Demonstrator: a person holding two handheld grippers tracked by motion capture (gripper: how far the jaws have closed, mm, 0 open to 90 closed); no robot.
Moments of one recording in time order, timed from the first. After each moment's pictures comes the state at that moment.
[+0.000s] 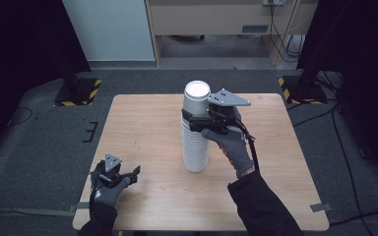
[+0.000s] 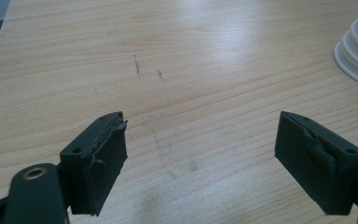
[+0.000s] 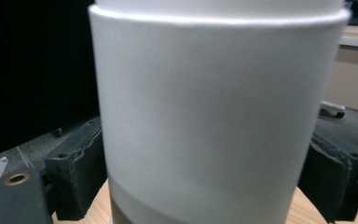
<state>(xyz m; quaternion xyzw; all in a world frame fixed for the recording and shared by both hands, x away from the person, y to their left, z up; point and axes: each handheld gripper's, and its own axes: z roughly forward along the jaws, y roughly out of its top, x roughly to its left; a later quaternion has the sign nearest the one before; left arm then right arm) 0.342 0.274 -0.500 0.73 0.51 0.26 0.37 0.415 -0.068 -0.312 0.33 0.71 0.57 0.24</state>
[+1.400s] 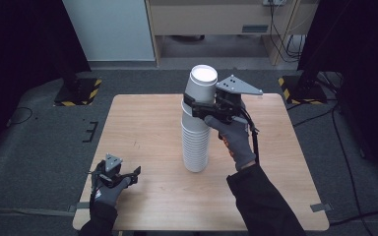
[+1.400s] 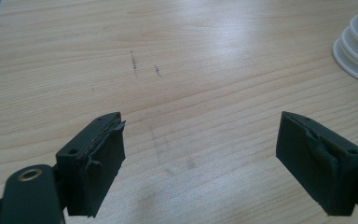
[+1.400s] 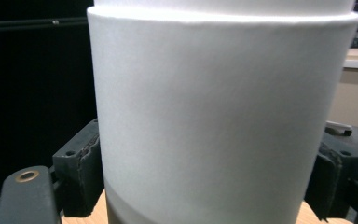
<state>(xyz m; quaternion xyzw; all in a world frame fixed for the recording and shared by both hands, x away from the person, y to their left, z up) 0.343 0.274 -0.502 0.73 0.51 0.25 0.37 0.415 -0.076 -0.274 0.33 0.67 0.62 0.24</state>
